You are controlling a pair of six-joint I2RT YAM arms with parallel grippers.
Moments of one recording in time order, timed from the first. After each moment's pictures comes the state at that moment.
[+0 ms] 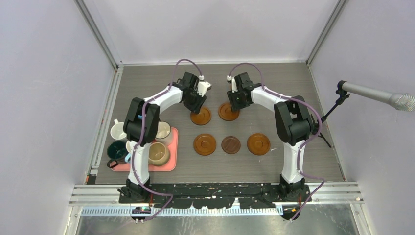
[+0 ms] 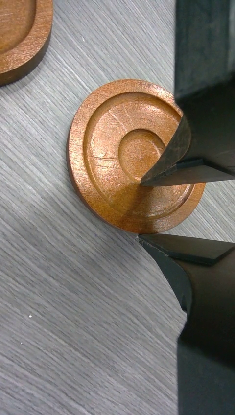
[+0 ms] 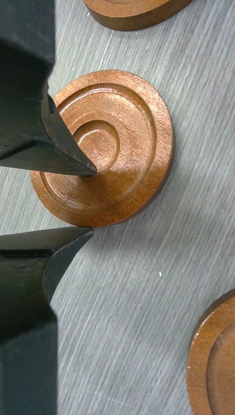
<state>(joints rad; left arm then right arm) -0.44 2.10 1.57 -0.54 0.22 0.30 0.38 2.04 1.45 -0.43 -0.05 0.00</state>
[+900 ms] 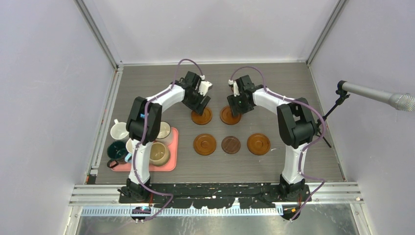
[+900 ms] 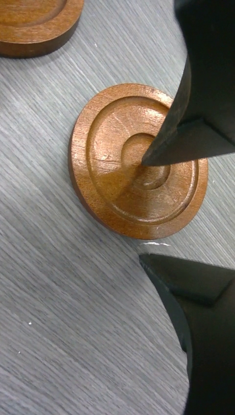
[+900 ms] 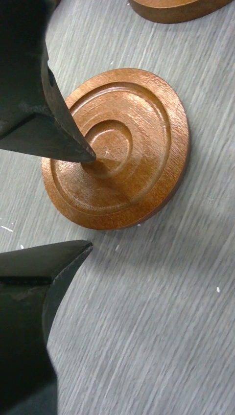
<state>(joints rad) -0.45 2.14 1.63 -0.58 0.19 0.23 0.38 1.98 1.38 -0.49 -0.07 0.00</state>
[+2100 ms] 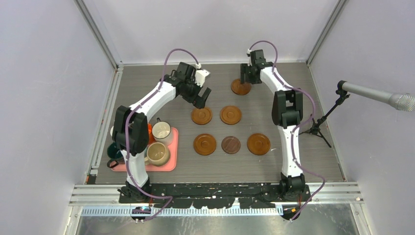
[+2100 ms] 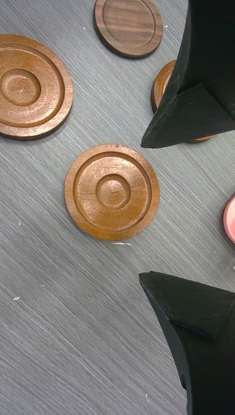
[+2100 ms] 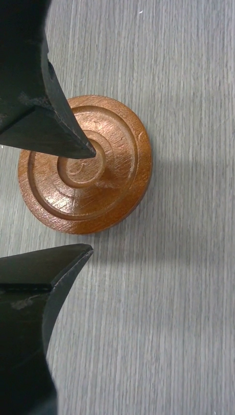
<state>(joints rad) -0.45 1.91 1.61 -0.64 0.24 0.21 0.17 2.44 2.14 -0.58 -0.02 0.14</state>
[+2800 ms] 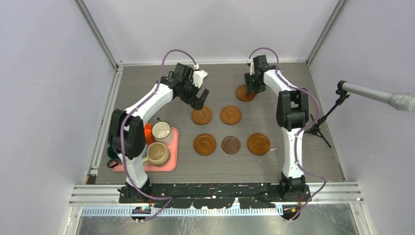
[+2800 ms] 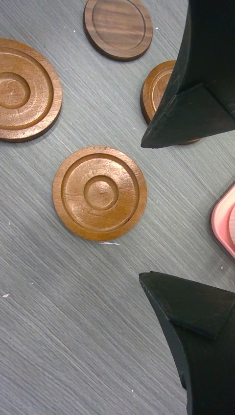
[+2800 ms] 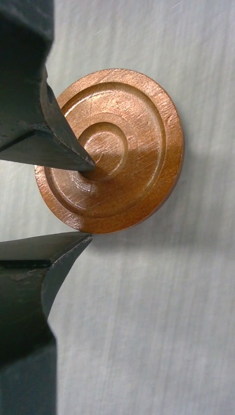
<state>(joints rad) -0.44 1.85 1.56 -0.63 0.23 0.21 0.15 2.36 1.98 -0.66 -0.02 -0.02</state>
